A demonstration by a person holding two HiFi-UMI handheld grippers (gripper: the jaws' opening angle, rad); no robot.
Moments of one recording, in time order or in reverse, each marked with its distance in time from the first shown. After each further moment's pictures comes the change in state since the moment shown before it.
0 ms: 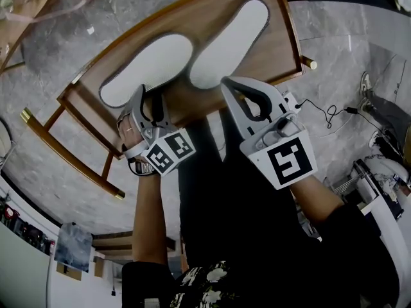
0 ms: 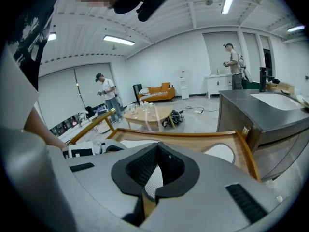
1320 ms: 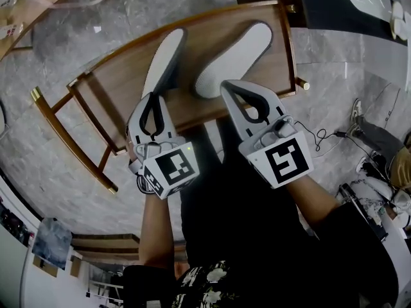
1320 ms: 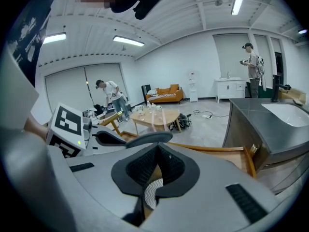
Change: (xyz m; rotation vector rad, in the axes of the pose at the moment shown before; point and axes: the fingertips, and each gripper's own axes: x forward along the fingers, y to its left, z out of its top) left arm -0.064 0.062 0.050 -0.483 -0.073 0.061; right arm 0.006 0.005 0.033 -0.074 -0.010 0.091
